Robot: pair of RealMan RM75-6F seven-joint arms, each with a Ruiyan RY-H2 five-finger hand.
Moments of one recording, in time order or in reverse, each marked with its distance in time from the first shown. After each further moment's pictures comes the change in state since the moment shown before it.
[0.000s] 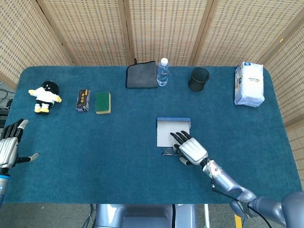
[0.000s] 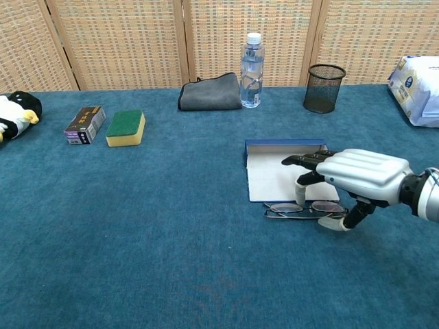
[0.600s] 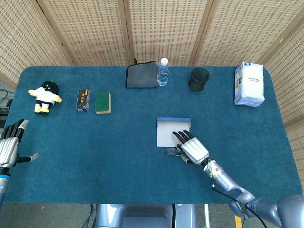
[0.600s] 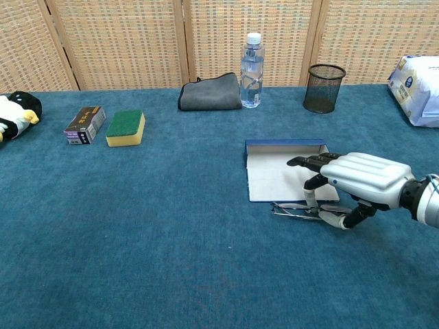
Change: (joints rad) left arm -0.004 -0.004 0.000 0.005 -0.010 -0.009 0.005; right arm -0.026 -0.052 0.005 0.092 -0.013 0.018 0.045
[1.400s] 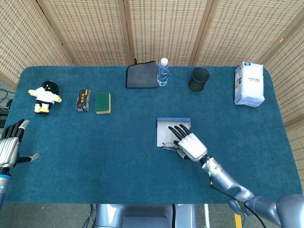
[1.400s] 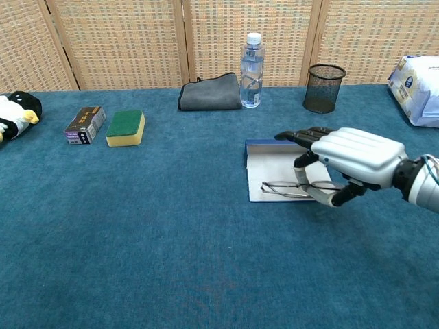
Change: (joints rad) left arm -0.001 -0.001 0.001 0.001 -0.002 -0.003 -0.001; right arm 0.020 -0.013 0.043 0.025 -0.068 0.094 -0.008
